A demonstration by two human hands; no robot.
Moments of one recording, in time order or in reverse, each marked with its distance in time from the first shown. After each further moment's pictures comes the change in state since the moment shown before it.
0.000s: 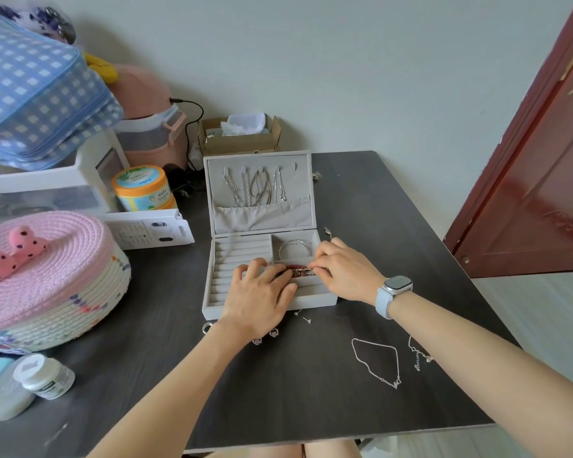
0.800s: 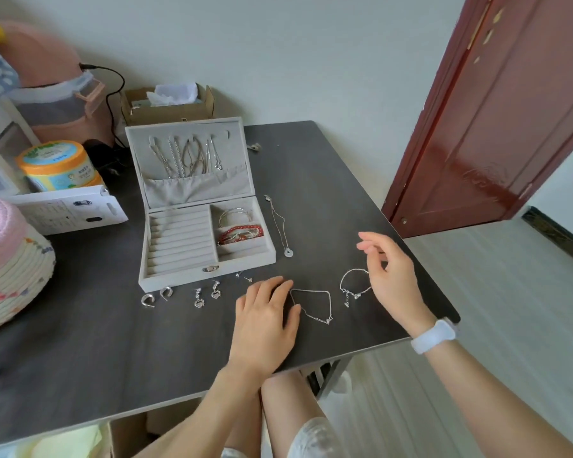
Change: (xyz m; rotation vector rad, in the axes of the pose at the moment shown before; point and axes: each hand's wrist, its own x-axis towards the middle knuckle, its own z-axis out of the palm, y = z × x) left_hand -0.062 0.116 0.004 -0.456 0.045 -0.092; right_hand -0.159 0.017 -0.010 0.533 0.650 0.534
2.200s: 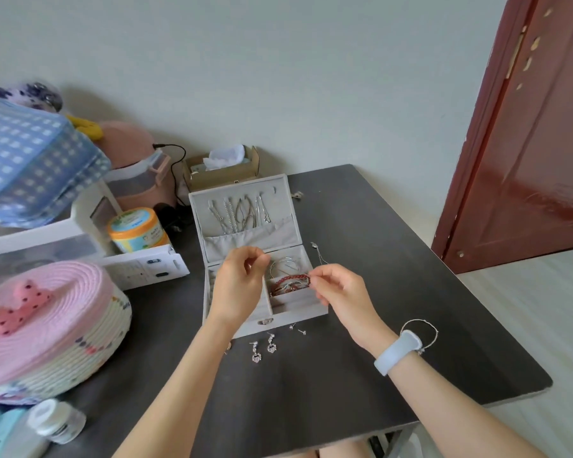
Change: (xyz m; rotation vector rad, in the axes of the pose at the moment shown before) left_hand 0.093 -0.045 -0.114 -0.433 0.192 -0.251; right_hand 0.029 -0.091 0.086 0.640 -0.296 0.222
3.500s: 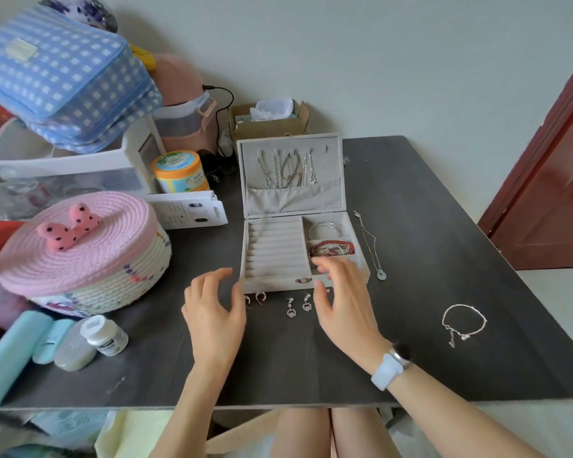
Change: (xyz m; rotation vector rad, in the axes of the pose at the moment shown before) left_hand -0.088 -0.093 -0.030 0.267 0.416 -0.192; right_hand -0.027 0.047 0.059 -0.673 0.046 -0.556
